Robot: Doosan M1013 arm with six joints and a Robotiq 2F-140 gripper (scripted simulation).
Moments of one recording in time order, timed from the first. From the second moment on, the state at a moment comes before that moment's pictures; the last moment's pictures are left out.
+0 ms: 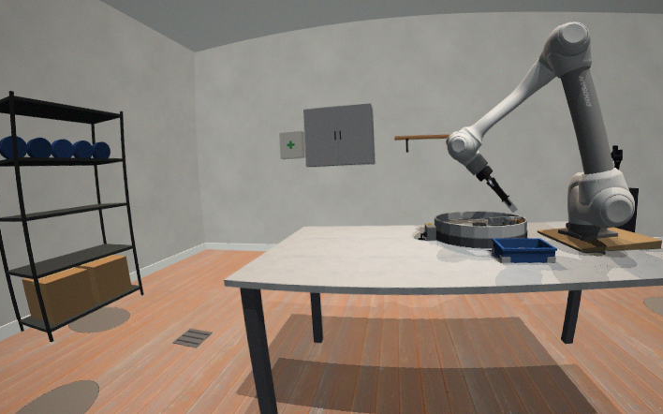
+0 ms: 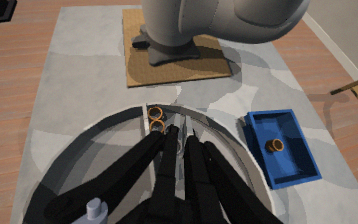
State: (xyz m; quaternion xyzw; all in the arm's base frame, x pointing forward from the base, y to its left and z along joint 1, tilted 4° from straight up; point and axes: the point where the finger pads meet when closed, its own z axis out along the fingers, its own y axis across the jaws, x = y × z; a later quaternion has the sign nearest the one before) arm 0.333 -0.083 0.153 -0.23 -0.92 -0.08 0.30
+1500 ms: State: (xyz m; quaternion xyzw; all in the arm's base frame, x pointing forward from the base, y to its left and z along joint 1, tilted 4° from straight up) arm 0.334 -0.083 0.130 -0.23 -0.92 -0.08 0.30
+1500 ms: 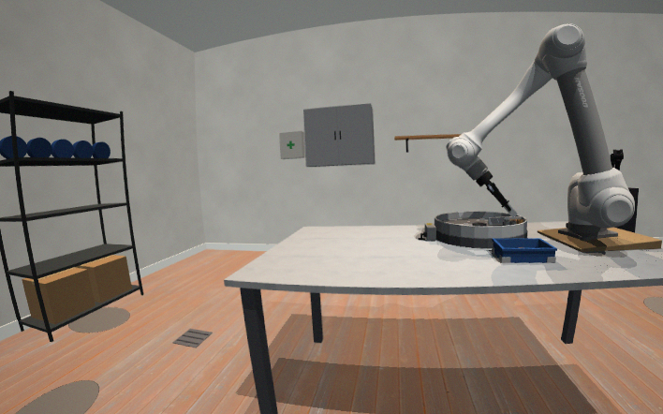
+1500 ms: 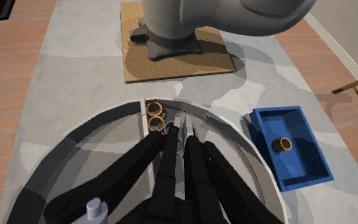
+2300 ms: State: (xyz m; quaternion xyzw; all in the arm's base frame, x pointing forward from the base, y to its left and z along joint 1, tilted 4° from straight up) arm 0.334 -0.083 0.125 -0.23 -0.92 -0.08 0.30
